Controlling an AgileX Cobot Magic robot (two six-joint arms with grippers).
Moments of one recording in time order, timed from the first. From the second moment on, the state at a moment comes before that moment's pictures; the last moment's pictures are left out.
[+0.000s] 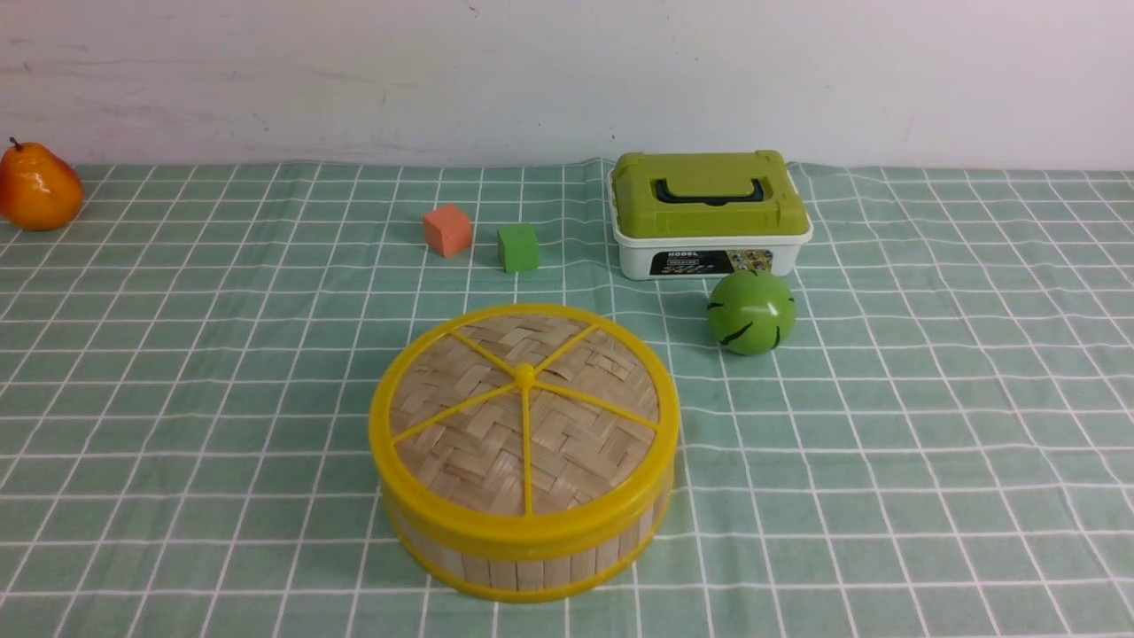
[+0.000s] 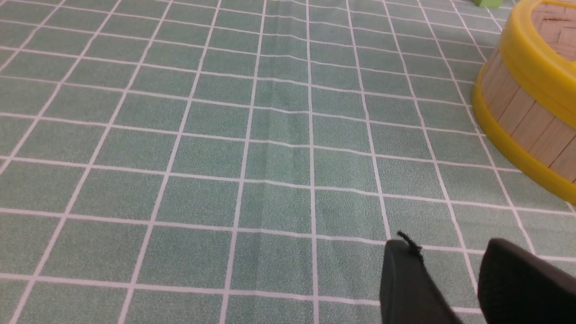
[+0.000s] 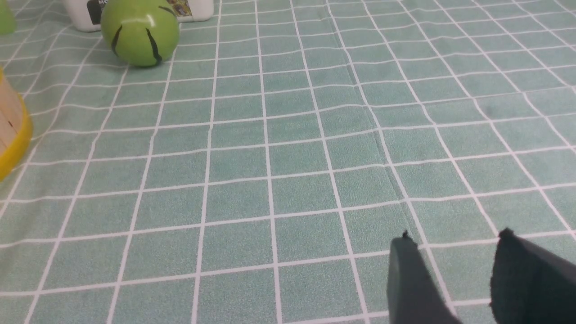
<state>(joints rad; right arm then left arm) -0.04 -0.01 0.02 -0.05 0.39 0.18 -0.05 -0.01 0.03 0.04 0.39 -0.23</state>
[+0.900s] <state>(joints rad) -0.04 -0.01 0.03 0.76 0.38 0.60 -0.05 -0.01 0.03 0.04 0.39 -0.23</state>
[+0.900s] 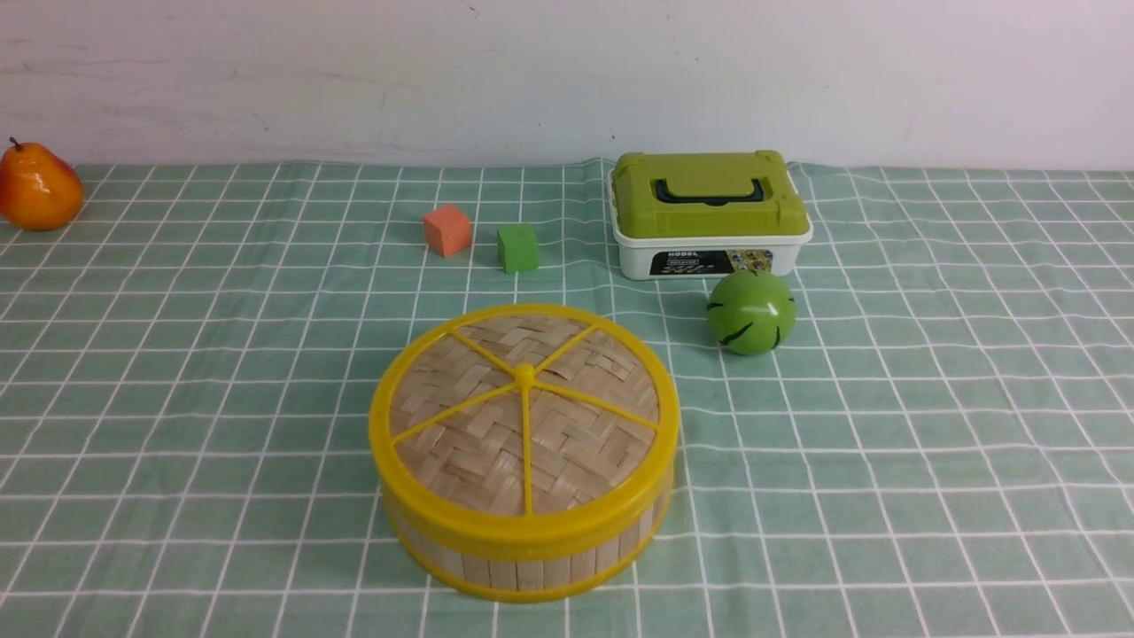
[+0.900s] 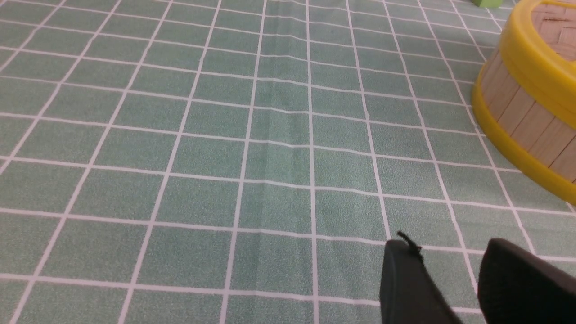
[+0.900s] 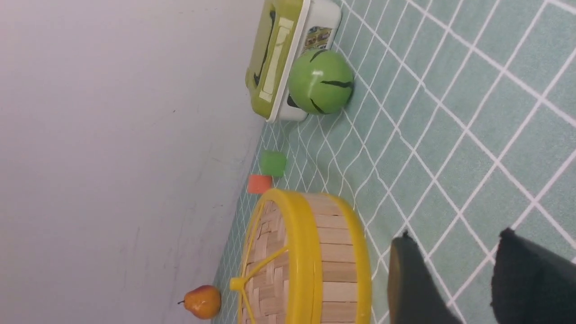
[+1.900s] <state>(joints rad) 0.00 1.12 -1.26 0.49 1.24 -0.49 -0.05 -0.01 0.03 0.04 0.39 -0.23</state>
